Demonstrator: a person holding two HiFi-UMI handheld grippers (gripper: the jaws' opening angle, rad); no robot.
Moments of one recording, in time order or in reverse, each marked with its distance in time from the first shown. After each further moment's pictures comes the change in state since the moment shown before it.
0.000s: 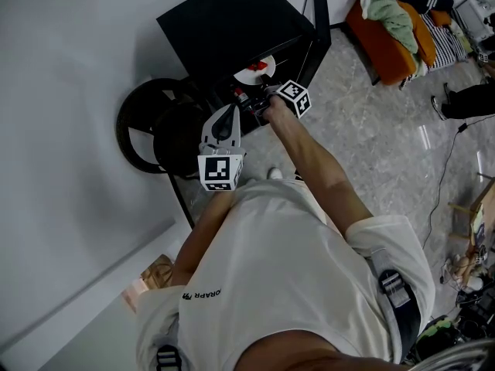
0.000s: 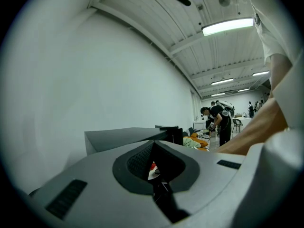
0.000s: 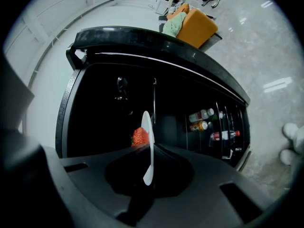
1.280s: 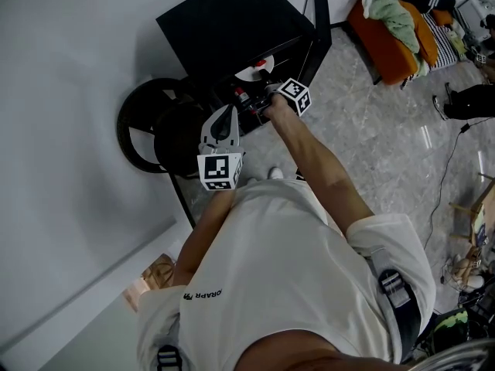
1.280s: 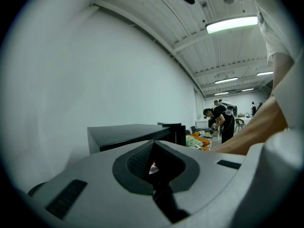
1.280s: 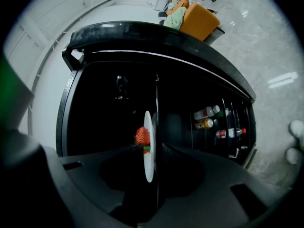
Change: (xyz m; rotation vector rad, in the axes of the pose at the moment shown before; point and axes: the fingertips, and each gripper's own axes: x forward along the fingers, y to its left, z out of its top) left arm -0.001 0.009 -0.013 -0.020 0.030 0.031; right arm 0.009 0.006 -0.001 0.014 0.024 0.066
